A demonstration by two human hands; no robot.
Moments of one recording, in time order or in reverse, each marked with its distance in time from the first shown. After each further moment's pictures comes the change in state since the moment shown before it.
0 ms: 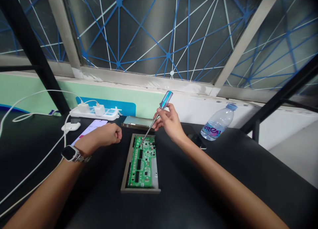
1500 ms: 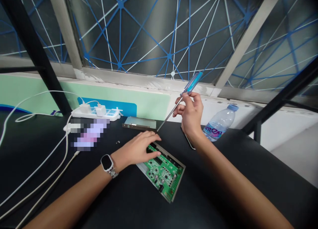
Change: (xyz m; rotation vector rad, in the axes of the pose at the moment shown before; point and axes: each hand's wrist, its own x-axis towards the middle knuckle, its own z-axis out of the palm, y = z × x) left_hand -0.006 0.095 0.053 -0.084 0.313 0.628; right_hand 0.015 -0.031 -0.028 0.016 0.331 -0.365
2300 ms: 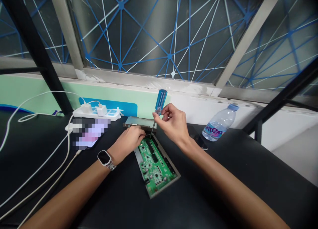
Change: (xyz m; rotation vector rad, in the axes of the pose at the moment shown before) left_hand -0.001 -0.034 -0.009 0.150 0.046 -0.231; right_hand -0.039 0.000 0.018 -0.791 -0.257 -0.147
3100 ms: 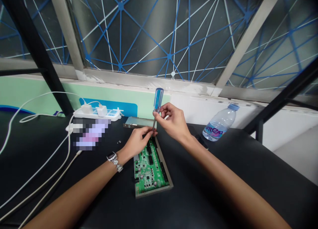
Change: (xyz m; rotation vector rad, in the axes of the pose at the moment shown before) left_hand 0.010 0.024 0.026 -0.742 0.242 -0.013; right_hand 0.008 0.009 -0.003 0.091 -0.105 0.017
